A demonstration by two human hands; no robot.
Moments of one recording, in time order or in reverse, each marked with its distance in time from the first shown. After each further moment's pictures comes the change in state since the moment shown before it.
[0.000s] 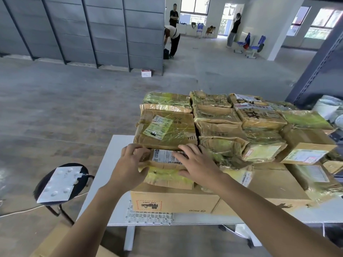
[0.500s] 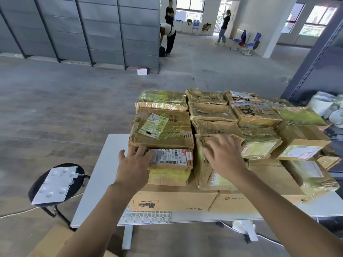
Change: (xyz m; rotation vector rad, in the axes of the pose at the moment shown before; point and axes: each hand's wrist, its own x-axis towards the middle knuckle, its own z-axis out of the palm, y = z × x) left_hand 0.005 0.026 0.014 0.500 -0.019 0.107; right_hand -0.039 0.048 -0.020 0.089 0.106 0.501
